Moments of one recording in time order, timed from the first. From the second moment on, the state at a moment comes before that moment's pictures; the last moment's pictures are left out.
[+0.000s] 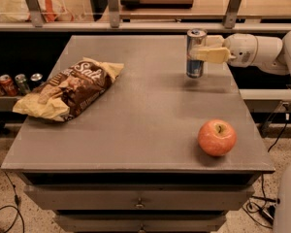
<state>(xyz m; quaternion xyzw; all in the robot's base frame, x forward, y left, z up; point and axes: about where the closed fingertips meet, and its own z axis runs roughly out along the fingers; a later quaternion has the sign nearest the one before) 0.671 -0.174 0.928 -0.45 0.54 0.47 0.54</state>
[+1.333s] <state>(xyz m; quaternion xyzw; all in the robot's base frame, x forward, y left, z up) 0.657 -0.151 0.928 -0.47 0.49 0.50 0.53</state>
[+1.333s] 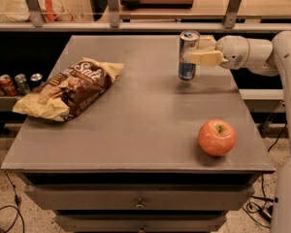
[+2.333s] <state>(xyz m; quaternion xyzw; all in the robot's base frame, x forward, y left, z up) 0.653 -0.131 0.916 -0.48 0.50 0.51 0.51</state>
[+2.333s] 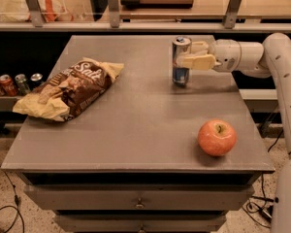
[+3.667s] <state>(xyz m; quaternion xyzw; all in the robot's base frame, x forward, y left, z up) 0.651 -0.124 0.909 -0.47 0.50 0.52 0.51</state>
